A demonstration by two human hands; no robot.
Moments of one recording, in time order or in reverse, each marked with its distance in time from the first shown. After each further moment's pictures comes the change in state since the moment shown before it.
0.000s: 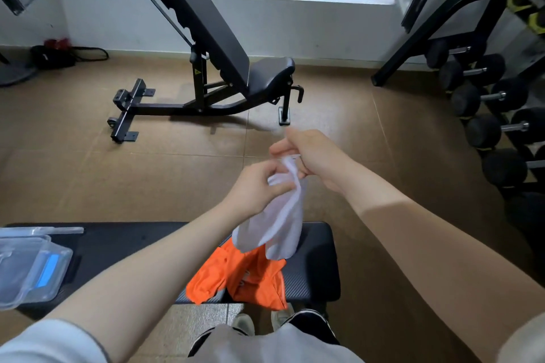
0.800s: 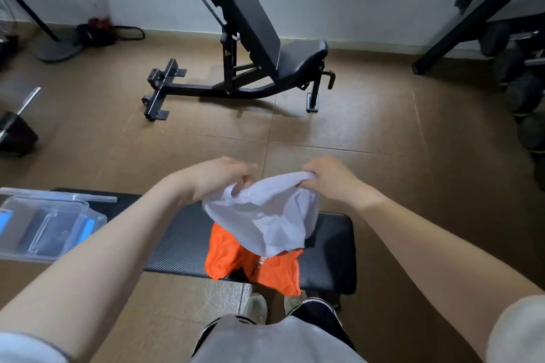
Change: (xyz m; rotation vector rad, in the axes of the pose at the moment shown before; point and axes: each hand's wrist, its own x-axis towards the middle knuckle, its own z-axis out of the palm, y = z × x) left_hand -0.025 -0.025 -0.079 0.063 -0.323 -0.391; right_hand 0.045 0.087 0.013 -0.824 -0.160 -0.283
